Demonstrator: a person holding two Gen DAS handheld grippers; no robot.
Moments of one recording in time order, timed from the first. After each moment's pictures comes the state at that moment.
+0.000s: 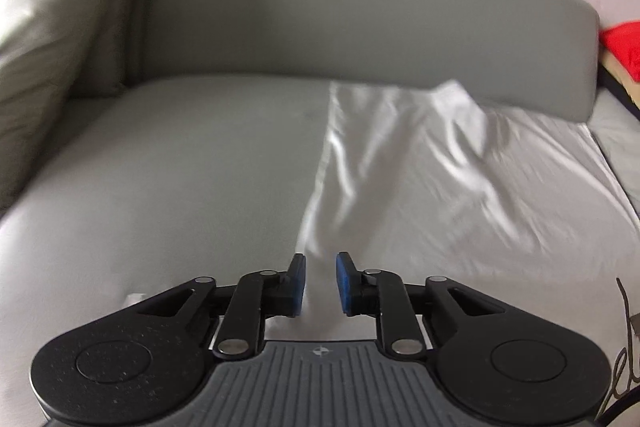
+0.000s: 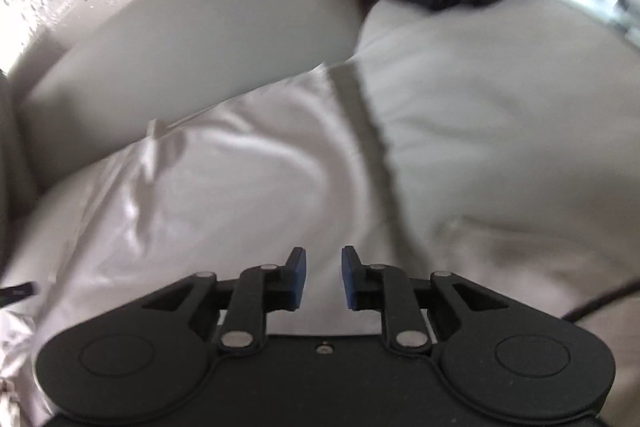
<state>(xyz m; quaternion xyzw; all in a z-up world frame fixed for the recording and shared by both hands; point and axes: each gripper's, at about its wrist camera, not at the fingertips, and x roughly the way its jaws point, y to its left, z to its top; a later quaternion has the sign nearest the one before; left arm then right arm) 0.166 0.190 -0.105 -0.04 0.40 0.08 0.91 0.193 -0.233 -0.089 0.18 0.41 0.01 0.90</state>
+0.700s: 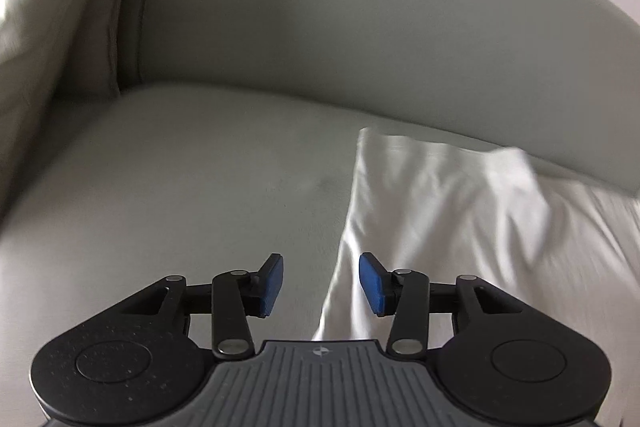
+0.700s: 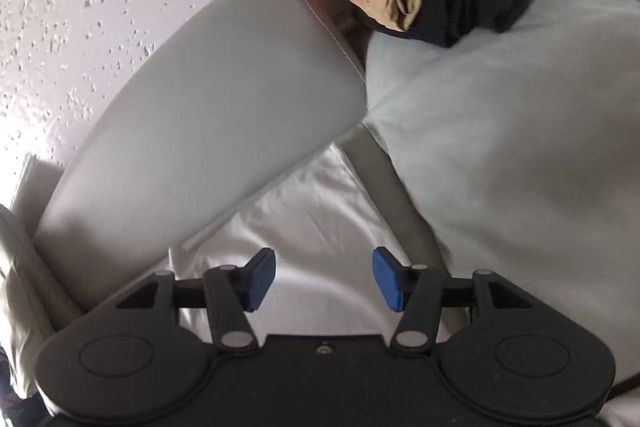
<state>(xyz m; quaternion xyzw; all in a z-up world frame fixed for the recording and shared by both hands) 0.300 0.221 -0.094 -0.10 0.43 0.13 0.89 0.305 -0.270 -0.064 0.31 0.35 -0.01 0.88</state>
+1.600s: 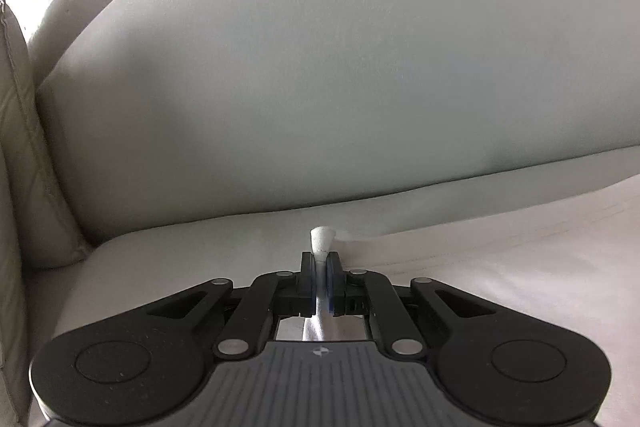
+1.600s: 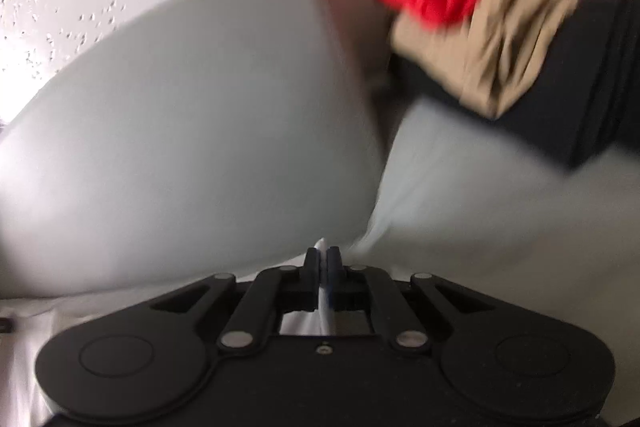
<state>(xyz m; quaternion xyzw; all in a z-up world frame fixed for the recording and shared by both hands) 0.430 0.149 -0.133 0.13 0.39 0.12 0.90 0.427 -0.251 -0.123 0.14 0.27 -0.06 0.95</state>
